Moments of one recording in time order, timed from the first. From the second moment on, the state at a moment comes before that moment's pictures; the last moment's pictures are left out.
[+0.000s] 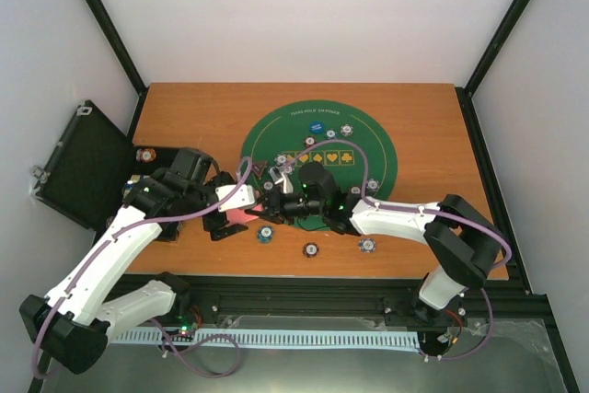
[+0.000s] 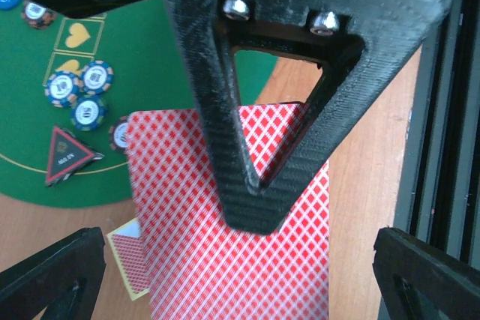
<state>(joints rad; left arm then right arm) -0.48 0.98 1.00 -1.01 0.35 0.79 0.94 1.60 0.87 0.39 -0.62 1.20</state>
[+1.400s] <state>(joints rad) -0.48 0.93 0.91 -1.00 0.32 0.83 1.02 1.61 0.95 0.26 -0.51 1.12</state>
